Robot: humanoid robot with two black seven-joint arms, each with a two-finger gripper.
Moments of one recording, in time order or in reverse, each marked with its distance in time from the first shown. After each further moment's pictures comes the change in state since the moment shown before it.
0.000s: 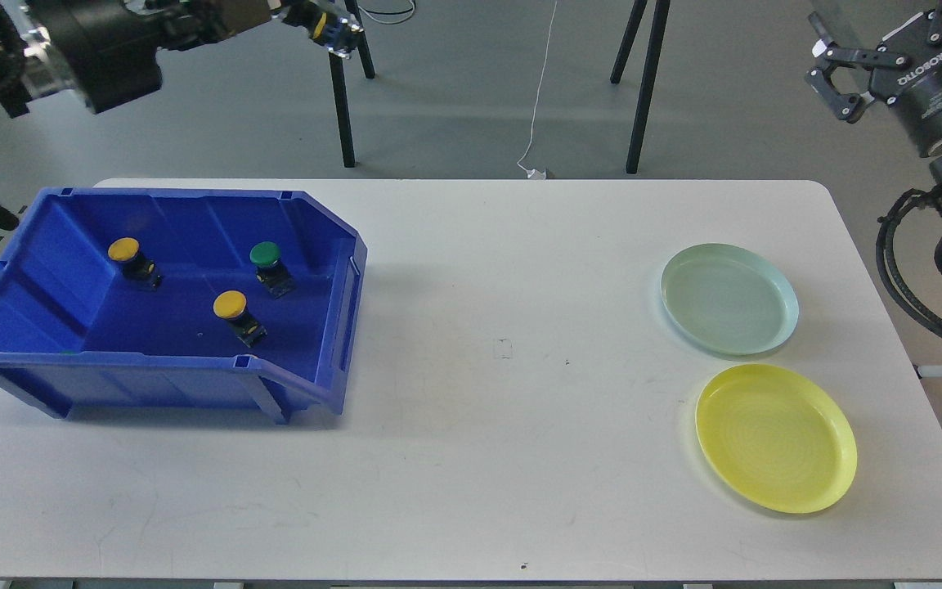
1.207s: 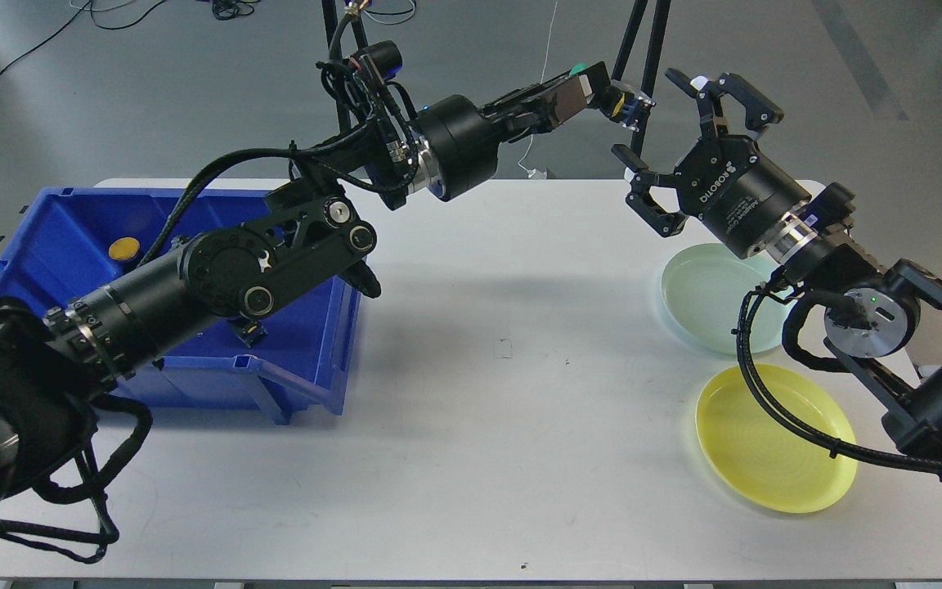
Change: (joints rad) left arm 0.054 -0.658 0.014 0.379 0.062 0.140 0.000; right arm -0.079 0.190 -0.078 0.214 -0.294 -0.193 0.002
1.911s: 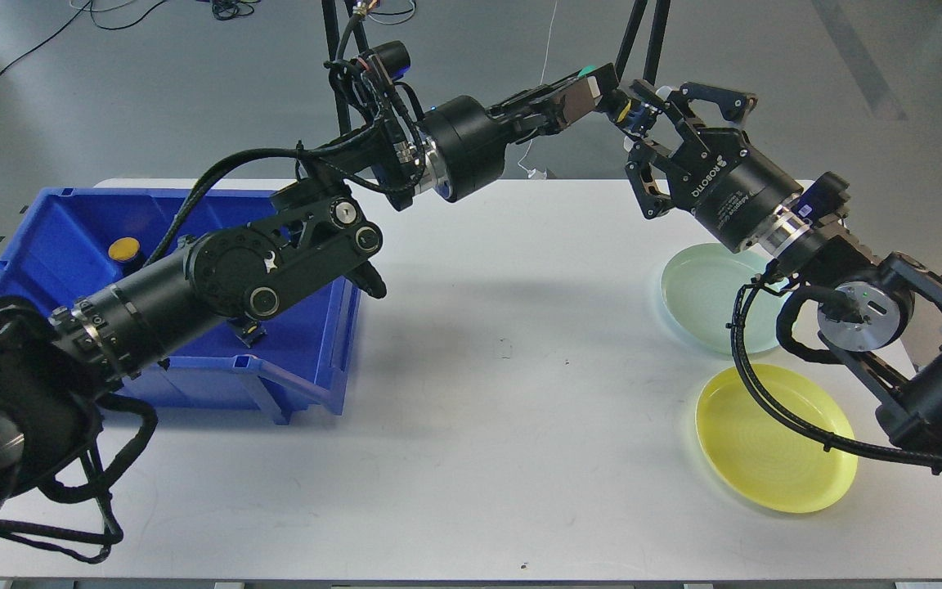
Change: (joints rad) left arm -0.002 -0.012 0.000 0.002 0.003 -0.004 0.003; right arm 0.015 0.007 -0.002 -0.006 -0.036 0.004 -0.005
